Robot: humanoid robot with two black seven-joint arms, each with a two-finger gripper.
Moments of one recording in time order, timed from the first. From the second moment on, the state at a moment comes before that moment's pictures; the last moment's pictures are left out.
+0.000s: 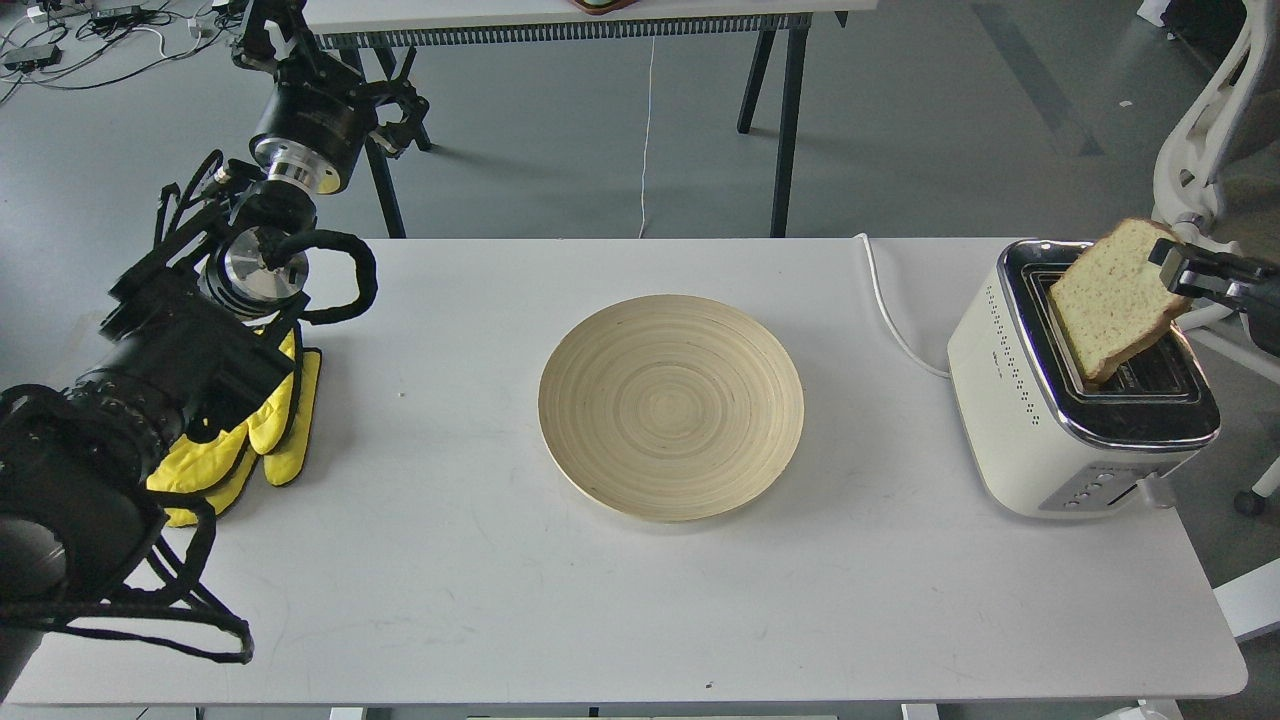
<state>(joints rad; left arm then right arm) -1.03 0.14 -0.67 -0.32 -0.26 -0.49 -0.31 1.23 -1.22 -0.22 1.46 -1.12 -0.12 0.00</state>
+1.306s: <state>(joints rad) -1.03 0.15 -0.67 -0.31 -0.26 -0.49 -0.31 0.96 -0.55 0.58 0.77 0.30 0.30 0.29</state>
